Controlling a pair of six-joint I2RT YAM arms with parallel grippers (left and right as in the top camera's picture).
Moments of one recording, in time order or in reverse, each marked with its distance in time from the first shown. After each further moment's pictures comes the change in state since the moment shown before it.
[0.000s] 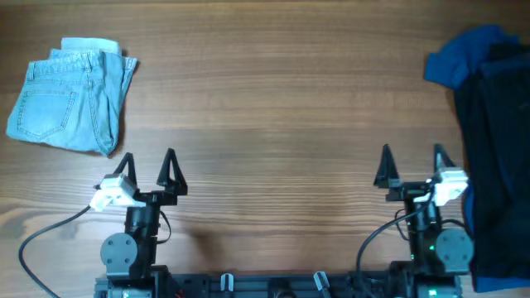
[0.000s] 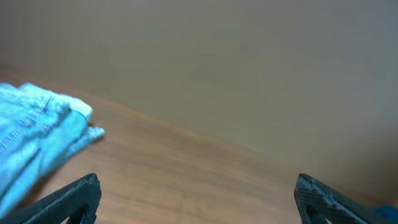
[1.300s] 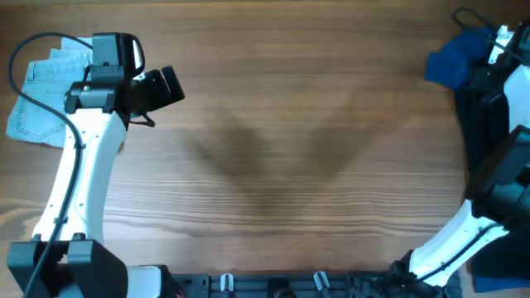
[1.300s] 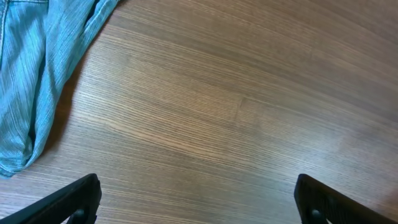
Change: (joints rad) left arm 0.000 1.538 1.329 -0.920 0.019 0.077; right arm -0.451 2.000 1.545 -0.696 0.131 -0.345
